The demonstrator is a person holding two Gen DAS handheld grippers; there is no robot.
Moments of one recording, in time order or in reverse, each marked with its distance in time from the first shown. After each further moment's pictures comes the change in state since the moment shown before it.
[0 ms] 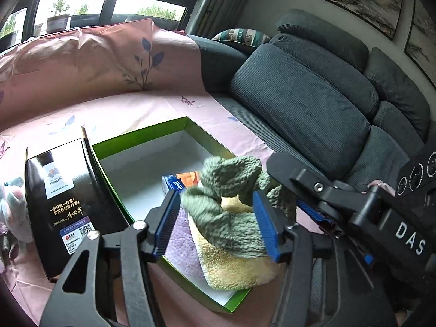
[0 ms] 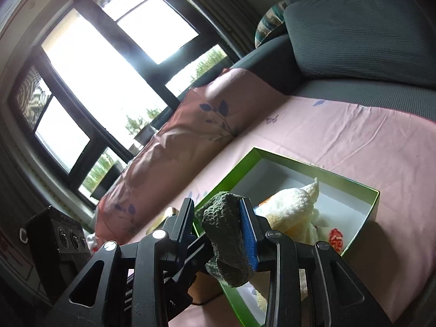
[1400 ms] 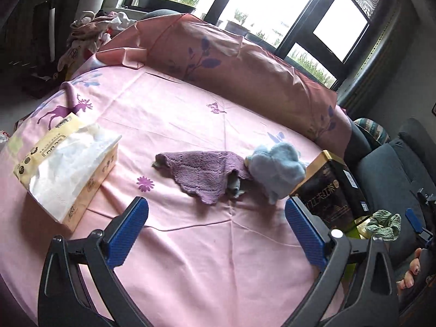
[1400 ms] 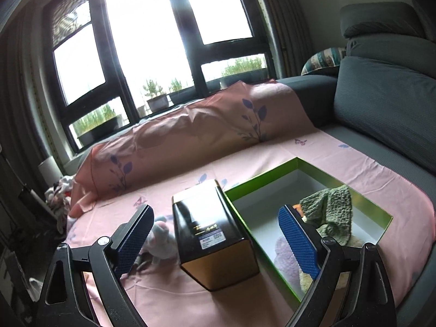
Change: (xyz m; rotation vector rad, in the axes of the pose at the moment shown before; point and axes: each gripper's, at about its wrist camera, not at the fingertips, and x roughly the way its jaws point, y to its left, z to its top) left arm -0.212 0.232 -0.134 -0.524 -0.254 0.504; right arm 0.010 0.132 -0.068 -0.431 0.020 -0.095
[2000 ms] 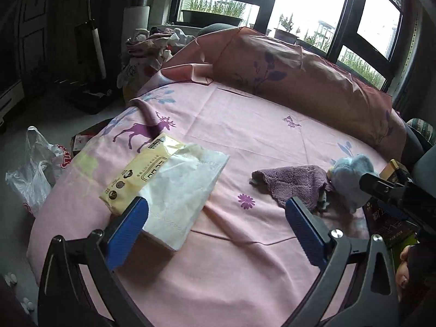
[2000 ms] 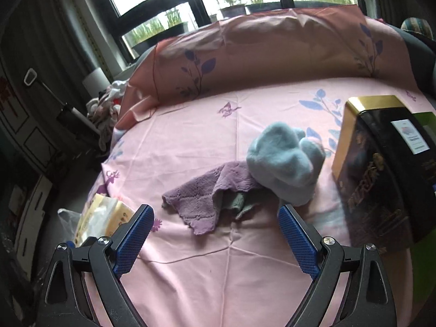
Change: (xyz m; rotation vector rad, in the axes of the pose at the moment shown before) left arm -0.020 0.062 0.010 0.026 -0.055 0.327; right arm 0.133 0.156 -0.078 -0.182 0.451 0.278
